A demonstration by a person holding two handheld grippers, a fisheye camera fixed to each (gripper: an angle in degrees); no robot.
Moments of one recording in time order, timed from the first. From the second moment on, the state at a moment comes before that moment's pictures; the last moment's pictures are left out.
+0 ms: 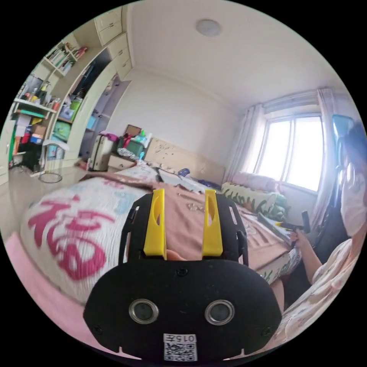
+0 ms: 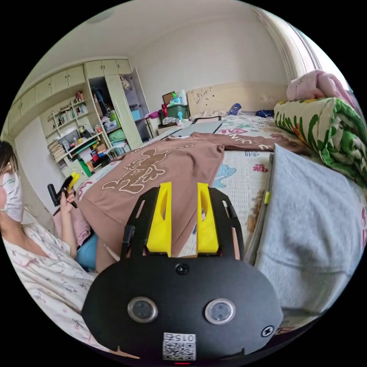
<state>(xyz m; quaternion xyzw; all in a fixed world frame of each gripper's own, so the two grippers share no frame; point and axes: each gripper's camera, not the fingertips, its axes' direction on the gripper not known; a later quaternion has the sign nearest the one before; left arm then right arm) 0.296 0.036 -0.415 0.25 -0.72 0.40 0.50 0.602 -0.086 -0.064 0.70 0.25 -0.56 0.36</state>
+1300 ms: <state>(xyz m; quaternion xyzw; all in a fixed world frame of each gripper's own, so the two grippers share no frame) 0.162 0.168 -0.764 0.21 -0.81 0.30 0.46 0.771 -0.152 0.032 0.73 0.28 -0.51 0.37</state>
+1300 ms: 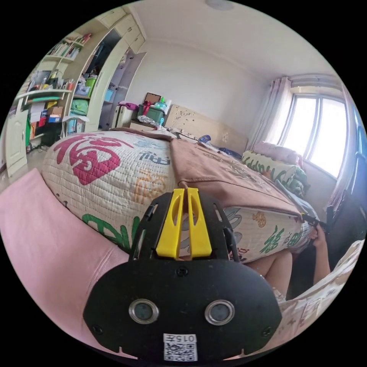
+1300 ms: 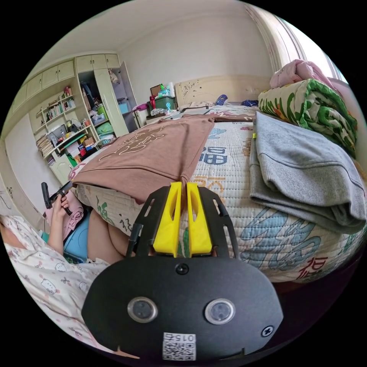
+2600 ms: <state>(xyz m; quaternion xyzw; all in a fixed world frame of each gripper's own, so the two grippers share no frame) -0.046 0.150 -0.820 -0.15 -0.70 0.57 0.41 0.720 -0.163 0.163 0.83 0.20 -0.46 0.23</state>
